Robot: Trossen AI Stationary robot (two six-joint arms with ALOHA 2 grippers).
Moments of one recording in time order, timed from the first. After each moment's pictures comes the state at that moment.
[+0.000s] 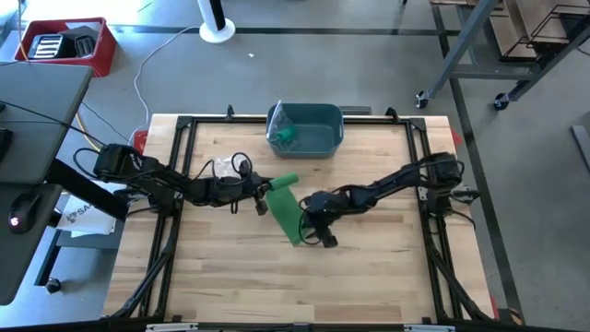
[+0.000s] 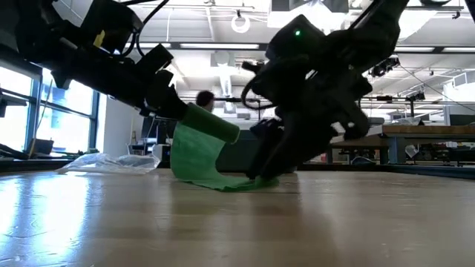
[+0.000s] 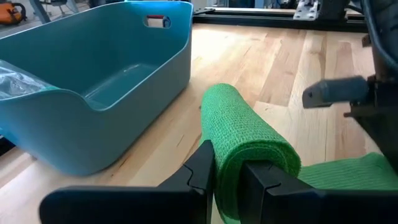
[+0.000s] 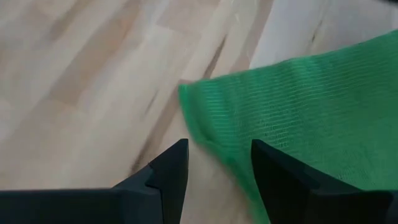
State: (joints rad) left arm -0.03 1.48 0.37 0.76 -0.48 -0.09; right arm 0.08 1.91 0.90 0.22 -0.30 -0.18
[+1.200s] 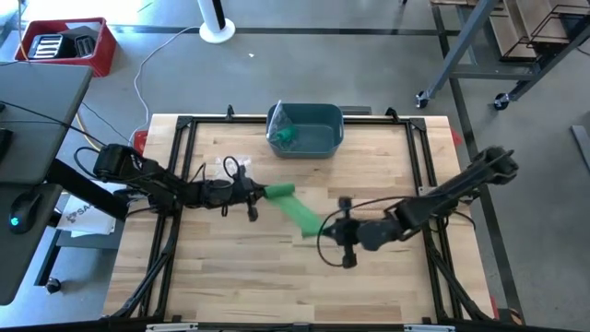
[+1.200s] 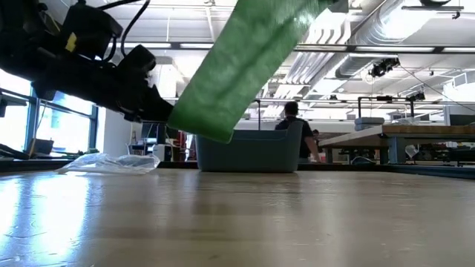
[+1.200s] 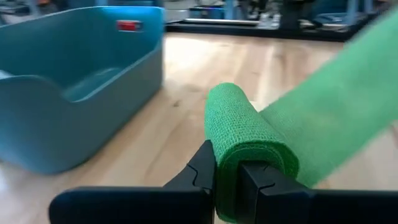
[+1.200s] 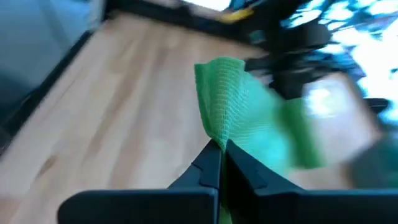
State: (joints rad) left arm -0.05 1.48 0.24 0.96 -0.38 -0.08; right arm 0.49 1.45 1.05 -0.21 0.45 0.02
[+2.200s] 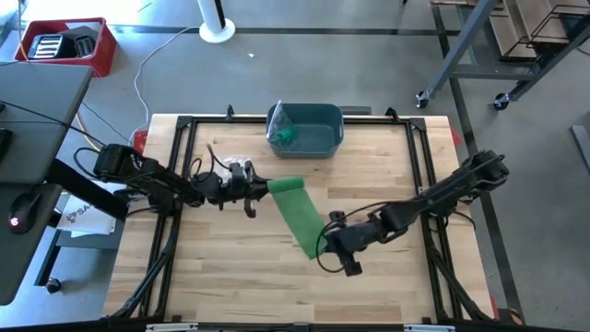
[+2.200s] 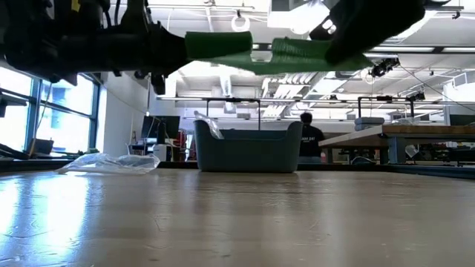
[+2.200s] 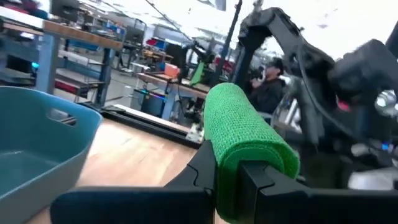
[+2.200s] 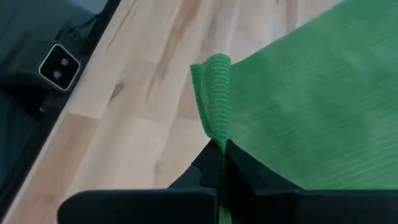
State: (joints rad) left arm -0.04 1.48 0.29 1.36 -0.20 -0.28; right arm 0.45 1.55 1.00 -0.27 0.10 0.15
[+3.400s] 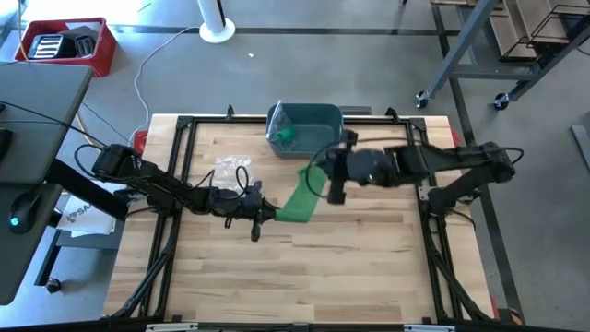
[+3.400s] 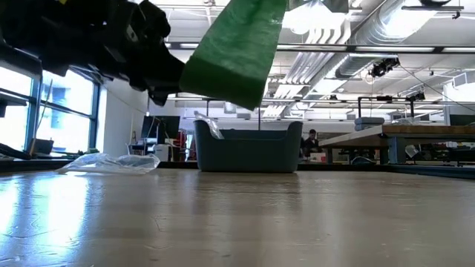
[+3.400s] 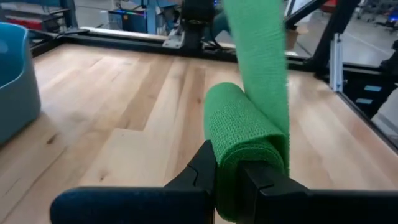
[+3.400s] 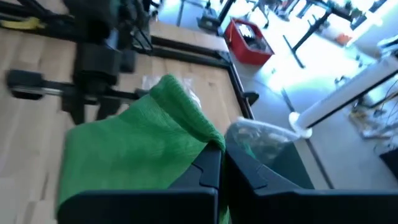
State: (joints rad) left arm -0.20 1.48 0.42 0.83 -0.21 -0.17; right arm 0.17 1.46 1.55 -0.68 0.52 -0.16
